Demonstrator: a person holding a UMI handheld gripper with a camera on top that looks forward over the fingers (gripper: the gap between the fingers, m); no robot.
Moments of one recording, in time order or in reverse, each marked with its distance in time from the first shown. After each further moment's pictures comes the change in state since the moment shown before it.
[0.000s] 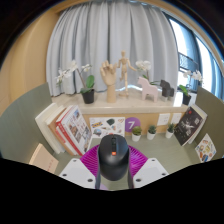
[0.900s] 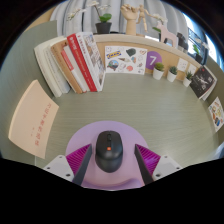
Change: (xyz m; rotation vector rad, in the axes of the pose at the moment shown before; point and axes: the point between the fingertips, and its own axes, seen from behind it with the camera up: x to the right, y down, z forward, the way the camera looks) arm -0.105 0.262 0.026 -0.442 0.032 -0.009
